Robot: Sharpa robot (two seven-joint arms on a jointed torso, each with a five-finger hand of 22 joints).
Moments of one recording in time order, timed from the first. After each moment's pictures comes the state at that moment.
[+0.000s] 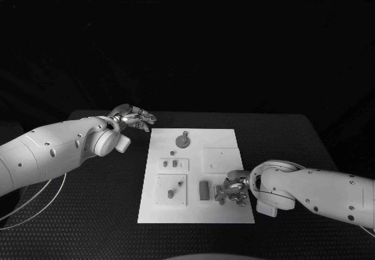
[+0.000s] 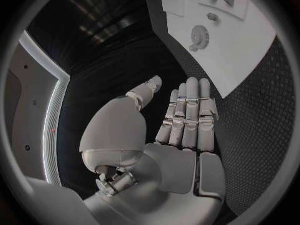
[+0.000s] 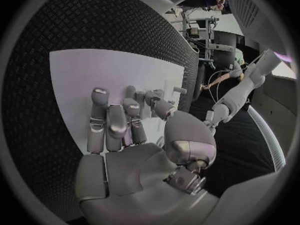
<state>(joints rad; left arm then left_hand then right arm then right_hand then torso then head) 1.27 -0.75 -0.13 1.13 -0.36 -0.21 0.10 1.10 -0.13 0.53 -0.14 0.06 0.84 0.19 0.29 0.47 1.10 0.13 0.15 0.22 0.97 0.03 0.89 0.38 0.02 1.03 -0.07 0.10 1.17 1.16 -0.77 -0.25 1.56 -0.90 0.03 -0.46 0.69 -0.01 0.71 -0.21 0.05 1.01 0.10 0.22 0.62 1.16 -0.01 1.21 1.04 1.28 -0.12 1.47 0.91 0.23 1.18 -0.04 0.85 1.31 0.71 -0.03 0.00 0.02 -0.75</state>
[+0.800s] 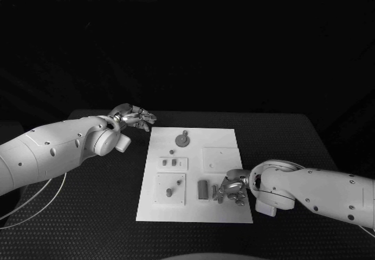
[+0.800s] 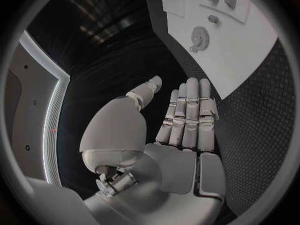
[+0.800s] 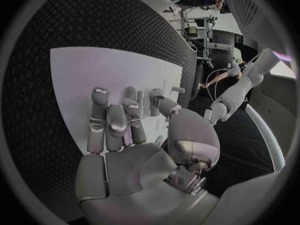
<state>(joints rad) 1.27 -0.75 -0.13 1.13 -0.36 -0.20 0.10 1.10 -0.13 0.53 -0.14 0.06 0.84 0.19 0.29 0.47 1.10 0.13 0.15 0.22 0.97 0.03 0.89 0.38 0.02 1.03 -0.07 0.10 1.17 1.16 -0.77 -0.25 1.57 -0.89 0.02 -0.44 0.72 -0.11 0.73 -0.14 0.05 0.99 0.11 0.21 0.61 1.16 0.00 1.21 1.04 1.28 -0.11 1.47 0.89 0.23 1.17 -0.03 0.84 1.31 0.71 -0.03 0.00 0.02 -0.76</state>
